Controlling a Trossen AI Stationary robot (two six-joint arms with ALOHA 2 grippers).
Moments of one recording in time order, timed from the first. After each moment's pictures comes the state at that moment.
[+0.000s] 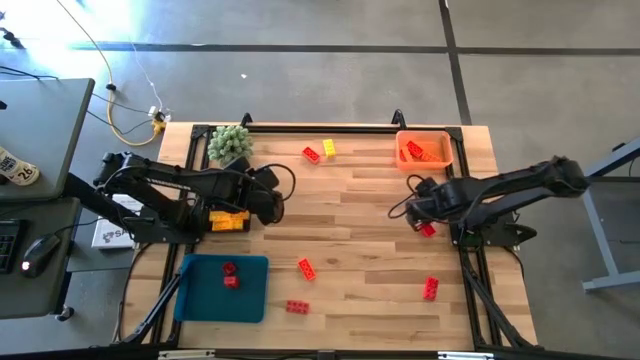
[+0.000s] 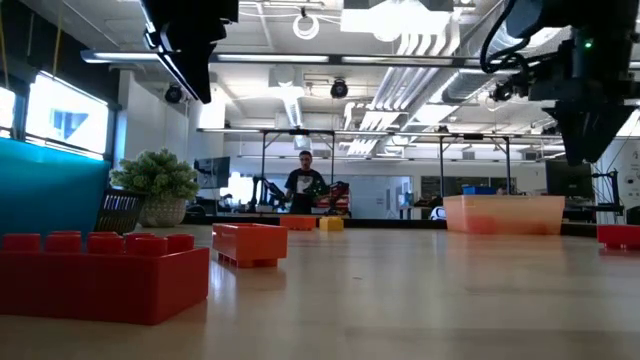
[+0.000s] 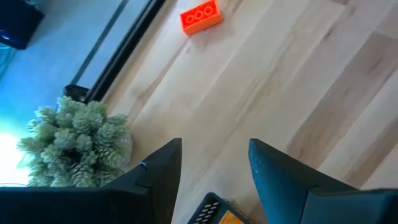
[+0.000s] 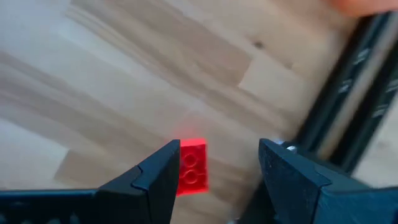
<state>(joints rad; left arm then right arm) -0.01 1.42 1.23 -1.19 -0.64 -0.62 0.14 1.12 0.80 -1.29 0.27 1.17</state>
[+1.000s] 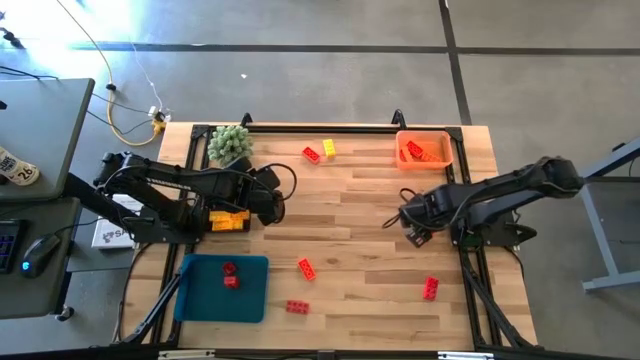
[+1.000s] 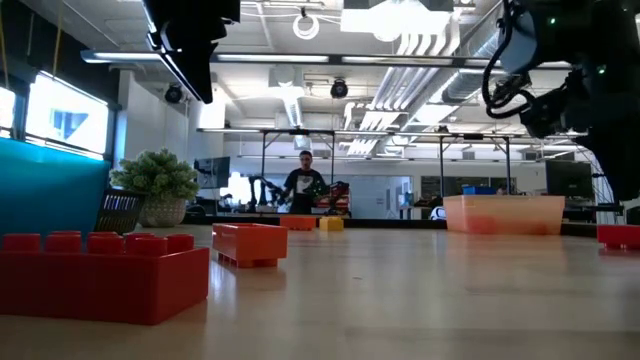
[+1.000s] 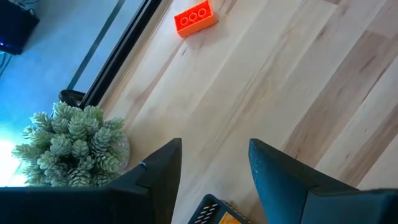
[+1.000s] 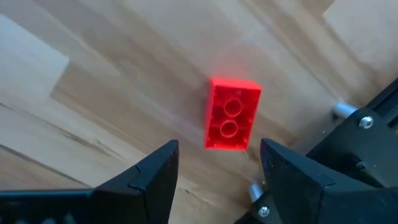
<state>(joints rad) -0.01 1.42 1.23 -1.18 -0.63 -0.59 0.13 1.21 0.70 -1.14 -0.01 0.99</state>
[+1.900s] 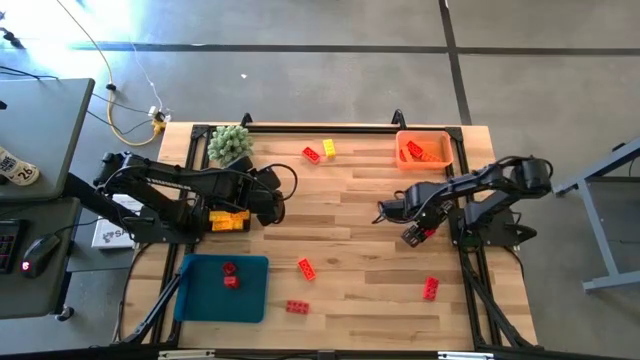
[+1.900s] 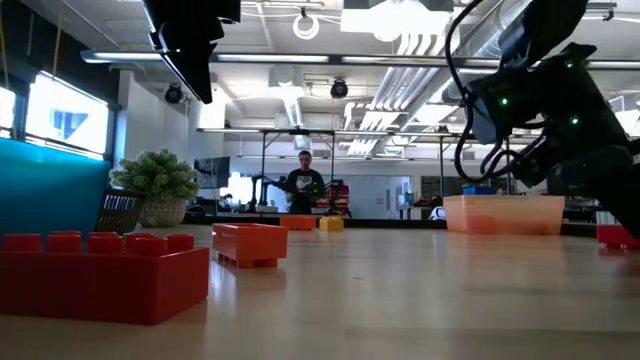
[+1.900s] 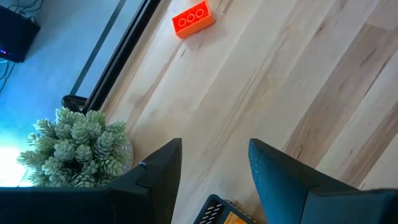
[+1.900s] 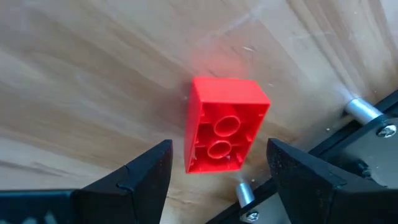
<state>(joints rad) -0.01 1.42 1.23 -1.18 -0.63 -0.55 -0.03 1.51 0.70 -1.11 -0.12 0.80</state>
